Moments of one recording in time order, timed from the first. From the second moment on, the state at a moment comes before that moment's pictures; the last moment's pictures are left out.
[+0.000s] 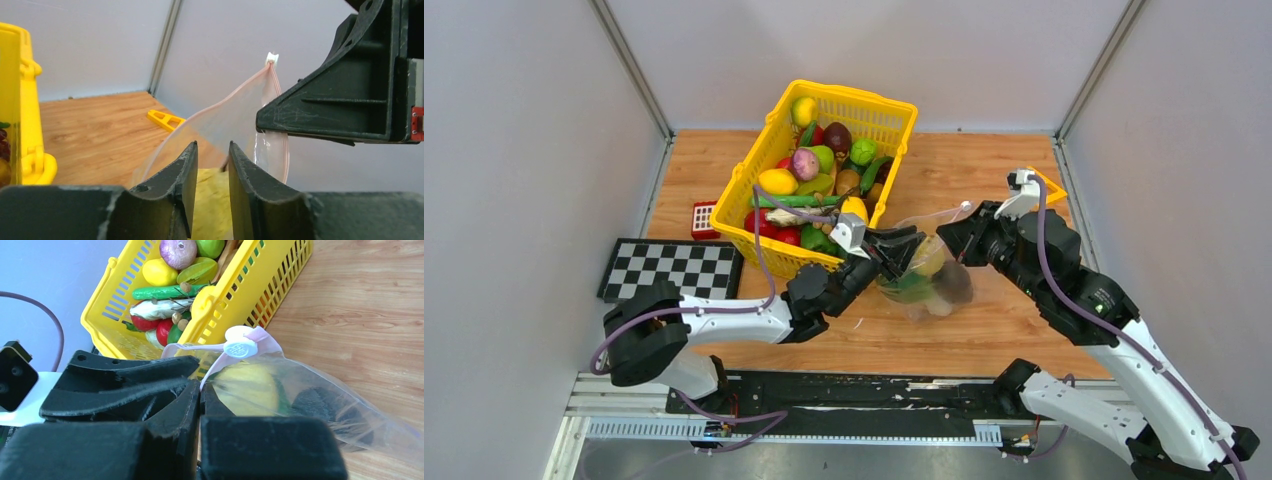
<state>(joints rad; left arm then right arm) -1.18 1.45 0.73 1.15 -0.33 -0.28 0.72 0.79 1.16 -0.66 0.19 0.62</state>
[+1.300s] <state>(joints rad) -1.17 1.29 1.14 -0.11 -0.36 0.09 0.70 0.83 1.15 -0.63 0.02 0.49</state>
